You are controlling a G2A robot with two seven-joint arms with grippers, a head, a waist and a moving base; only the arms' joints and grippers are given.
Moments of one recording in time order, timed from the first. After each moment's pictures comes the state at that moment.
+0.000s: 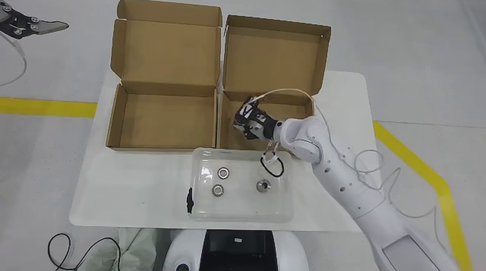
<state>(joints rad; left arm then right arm) 0.47 -0.15 -1.01 -1.52 0.83 -0.88 -0.12 -0.88 -1.34 0.82 -1.29 -1.10 -0.49 0.51</state>
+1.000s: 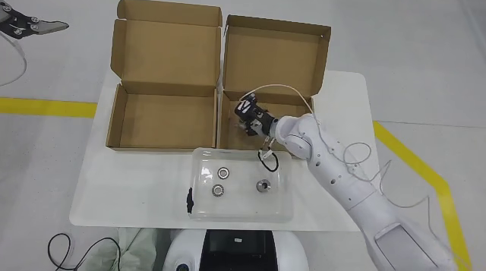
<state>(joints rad) 0.47 -0.15 -1.01 -1.52 0.83 -0.88 -0.12 -0.83 -1.38 0.78 -1.16 -1.13 -0.40 0.50</state>
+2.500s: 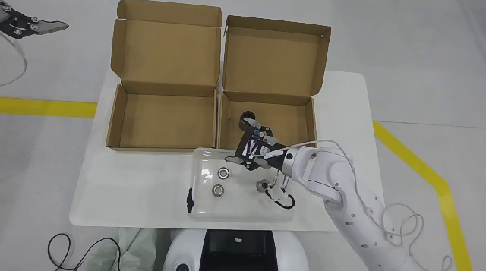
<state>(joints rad) 0.47 -0.15 -1.01 -1.52 0.83 -0.88 -0.12 -1.24 -1.27 1.00 -1.87 -1.27 -0.60 0.52</state>
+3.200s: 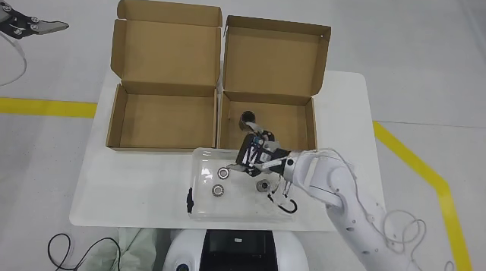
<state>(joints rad) 0.47 -0.15 -1.01 -1.52 0.83 -0.88 -0.12 -1.29 -1.25 1.02 -1.92 -1.34 -0.65 0.54</state>
